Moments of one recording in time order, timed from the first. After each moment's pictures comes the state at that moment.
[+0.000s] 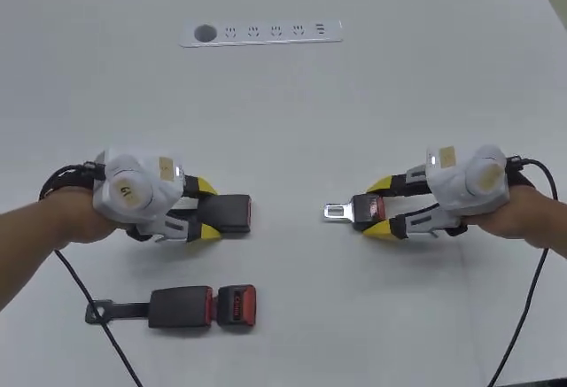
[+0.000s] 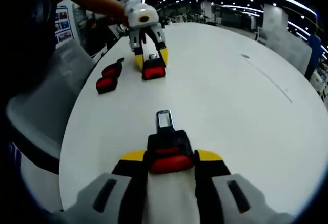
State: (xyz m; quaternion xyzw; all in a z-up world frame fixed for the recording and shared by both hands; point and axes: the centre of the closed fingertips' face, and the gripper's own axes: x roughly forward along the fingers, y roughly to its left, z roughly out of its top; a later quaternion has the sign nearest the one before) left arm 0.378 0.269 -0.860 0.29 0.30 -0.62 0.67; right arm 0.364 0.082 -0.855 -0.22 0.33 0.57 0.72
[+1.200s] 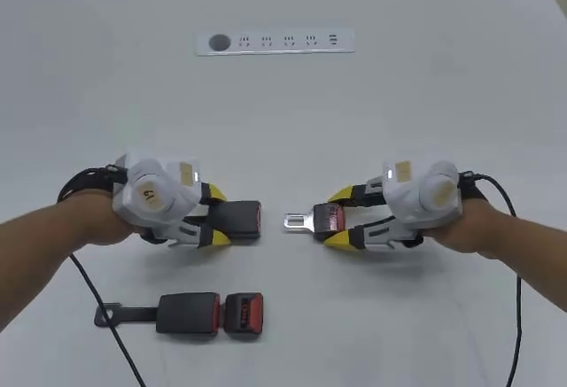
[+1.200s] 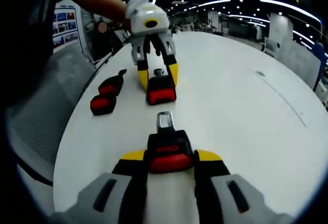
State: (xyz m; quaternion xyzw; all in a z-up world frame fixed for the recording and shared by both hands) left arm 0.377 0.270 -0.857 0.29 0.32 -0.61 0.66; right arm 0.370 0.151 -0.860 -0.20 0.29 0.60 0.72
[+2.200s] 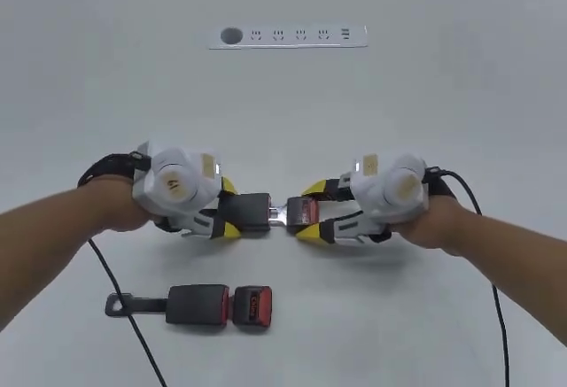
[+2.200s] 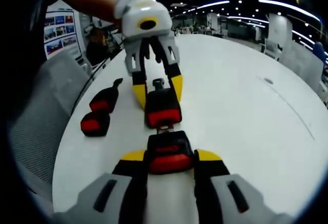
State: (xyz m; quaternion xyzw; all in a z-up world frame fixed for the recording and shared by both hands) left arm 0.378 0.271 -0.858 0.32 0.33 -0.61 0.65; right arm 0.381 0.200 -0.859 -0.19 0.30 0.60 0.72
